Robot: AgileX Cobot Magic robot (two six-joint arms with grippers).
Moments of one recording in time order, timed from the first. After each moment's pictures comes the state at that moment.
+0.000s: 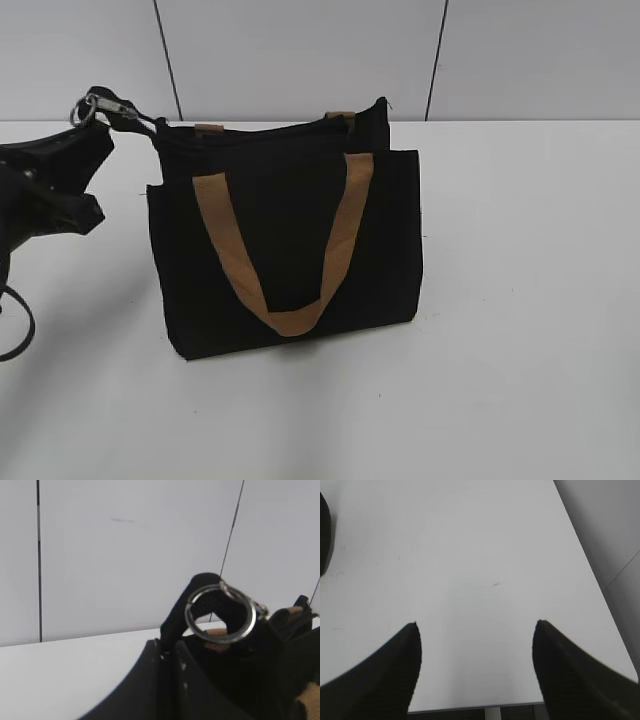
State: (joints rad) left arm -0.31 1.52 -0.29 0.15 -1.17 -0.07; right arm -0.03 -0.01 -0.48 -0.06 1.10 -0.03
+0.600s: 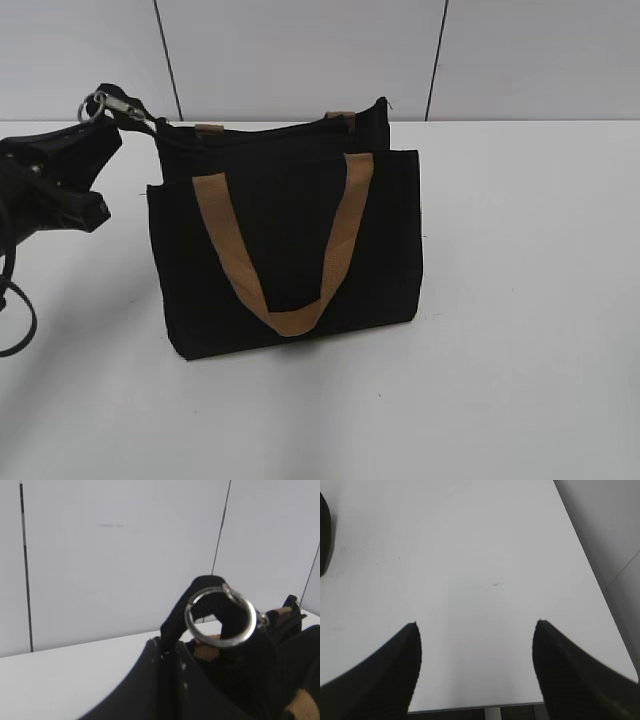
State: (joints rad) left arm -0.31 1.50 -0.31 0.19 -1.14 -0.06; right arm -0.03 -0.01 -0.48 -0.06 1.10 -0.03
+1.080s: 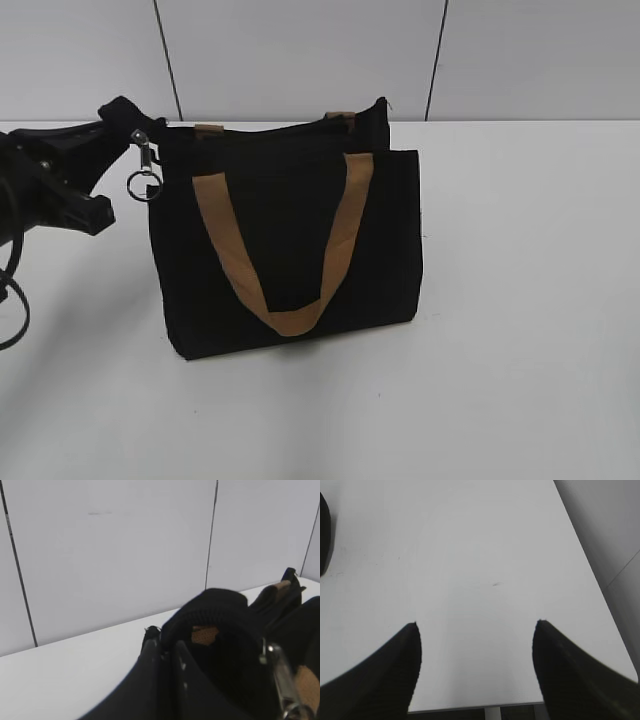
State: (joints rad) left arm -0.30 1.46 -0.36 0.26 -0.97 -0.02; right arm -0.03 -0.01 -0.48 -0.06 1.10 -0.03
